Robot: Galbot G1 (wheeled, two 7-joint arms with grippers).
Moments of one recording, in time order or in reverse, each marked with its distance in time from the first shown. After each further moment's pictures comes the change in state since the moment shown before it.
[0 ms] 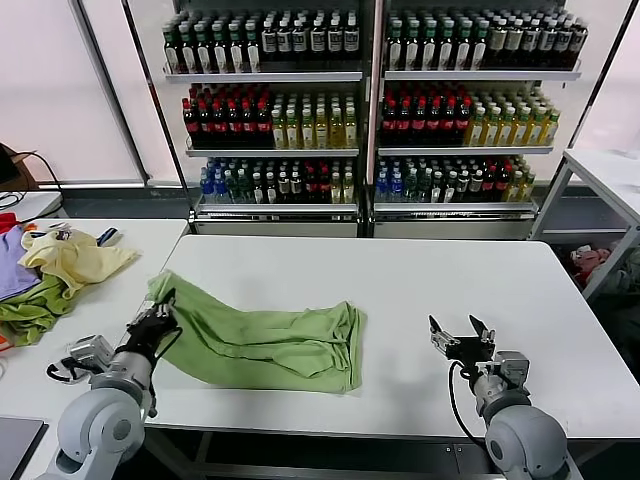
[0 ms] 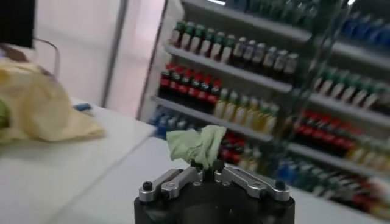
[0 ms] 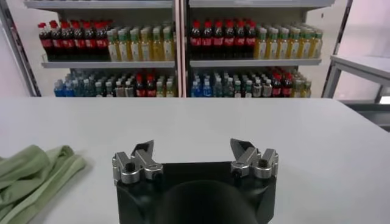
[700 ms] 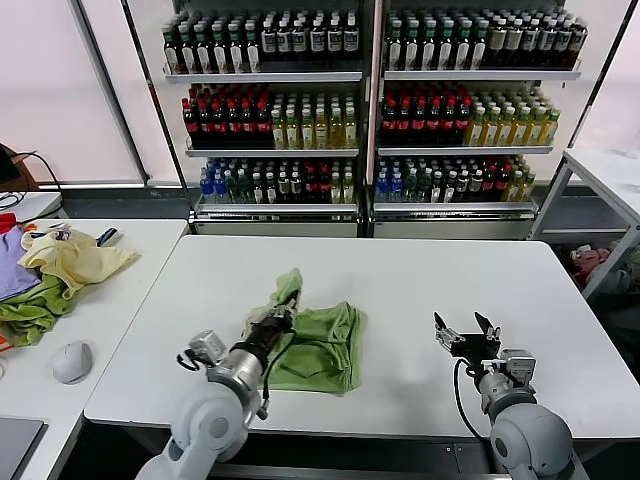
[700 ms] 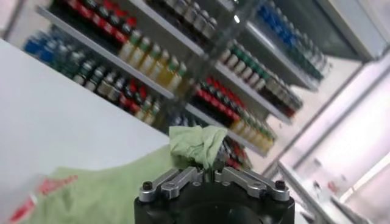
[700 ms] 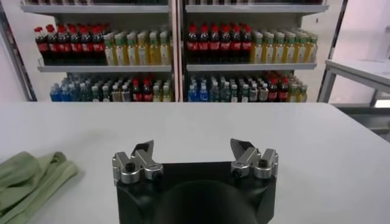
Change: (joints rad) left arm -0.166 -0.181 0.386 0.071 -0.037 0.011 0.013; right arm 0.011 -0.005 0.012 -0.015 0.004 0.011 -0.004
